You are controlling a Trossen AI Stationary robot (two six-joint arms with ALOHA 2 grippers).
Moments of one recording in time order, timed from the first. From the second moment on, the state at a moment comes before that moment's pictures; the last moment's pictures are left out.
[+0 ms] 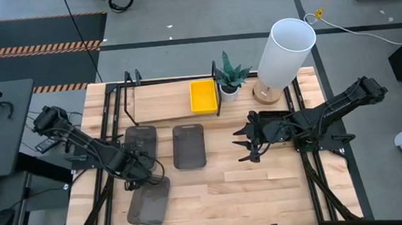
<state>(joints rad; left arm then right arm) -0.58 1.31 0.89 -1.20 -0.14 -0.66 0.32 1.09 0.74 -0.17 0.43 0.15</state>
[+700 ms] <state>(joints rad) -0.56 1.31 0.81 -1.16 -0.05 -0.64 0.32 1.09 0.74 -0.16 0.43 0.15</state>
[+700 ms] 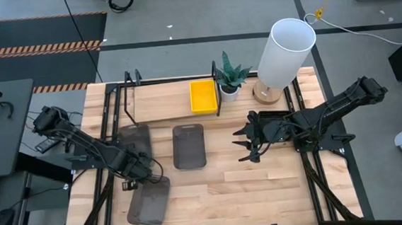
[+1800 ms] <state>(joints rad) -0.41 1.70 1.58 -1.24 -0.25 -0.38 0.34 1.09 0.74 -0.15 0.43 0.15</state>
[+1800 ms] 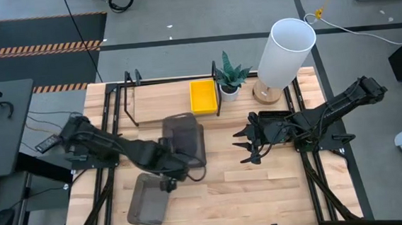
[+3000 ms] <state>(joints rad) -0.35 1.93 1.78 -1.34 -0.18 -0.38 0.36 1.10 0.74 -0.15 0.43 0.13</state>
